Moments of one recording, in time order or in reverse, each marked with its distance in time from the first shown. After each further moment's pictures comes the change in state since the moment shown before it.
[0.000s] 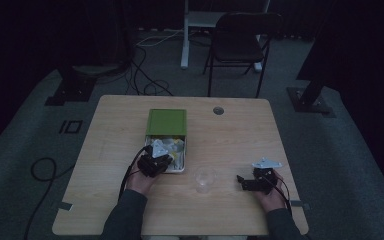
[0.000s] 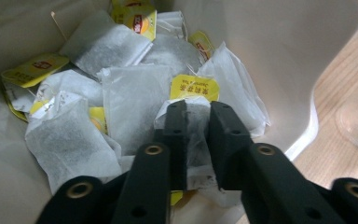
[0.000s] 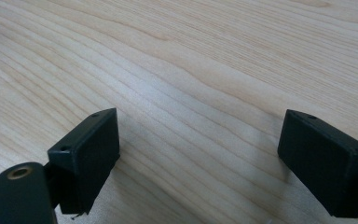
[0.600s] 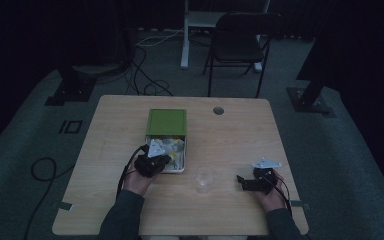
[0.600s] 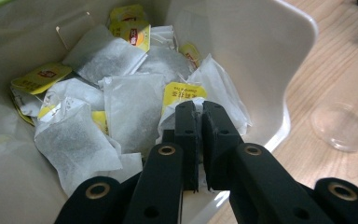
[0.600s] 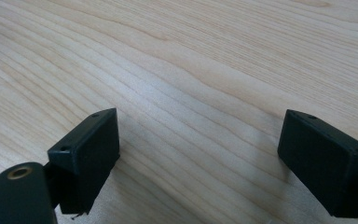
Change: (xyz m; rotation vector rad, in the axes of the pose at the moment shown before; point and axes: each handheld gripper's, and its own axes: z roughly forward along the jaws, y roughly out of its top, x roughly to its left) left arm 0.003 0.003 -0.019 -0.036 -0.045 -0.002; right arm 0.000 0.000 0.000 0.000 0.000 0.000
